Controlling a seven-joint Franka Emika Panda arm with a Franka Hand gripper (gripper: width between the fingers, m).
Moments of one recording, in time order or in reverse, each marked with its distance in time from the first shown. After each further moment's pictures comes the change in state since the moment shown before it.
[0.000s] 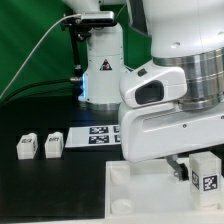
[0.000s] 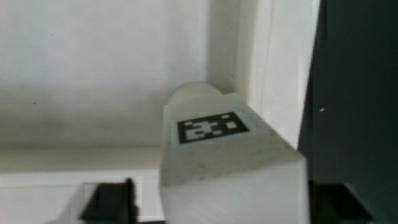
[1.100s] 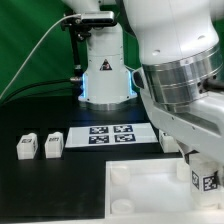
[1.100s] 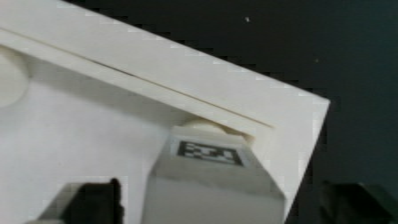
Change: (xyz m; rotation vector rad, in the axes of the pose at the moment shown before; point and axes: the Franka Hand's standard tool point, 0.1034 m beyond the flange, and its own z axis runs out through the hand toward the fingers) arm -0.004 -0.006 0.001 0.058 -0.047 1.046
